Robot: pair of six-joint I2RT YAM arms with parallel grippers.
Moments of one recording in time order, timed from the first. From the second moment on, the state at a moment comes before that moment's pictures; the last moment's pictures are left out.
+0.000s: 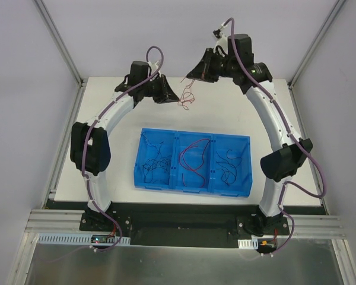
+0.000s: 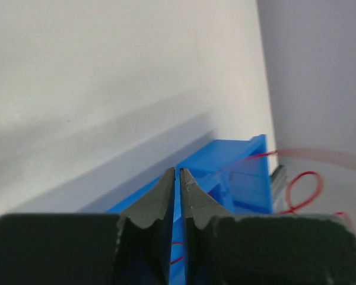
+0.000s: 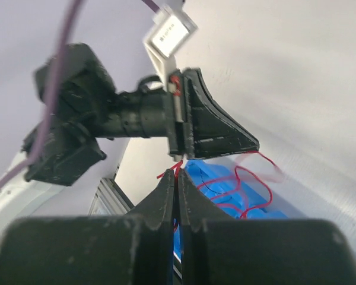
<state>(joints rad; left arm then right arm) -0.32 1.93 1.68 -0.31 0.67 -0.68 0.42 1.91 2.18 -0.73 -0.52 0.57</state>
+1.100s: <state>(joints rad) -0.22 1.76 1.41 0.59 1.01 -1.26 0.32 1.88 2.16 -0.51 -0.80 0.84</state>
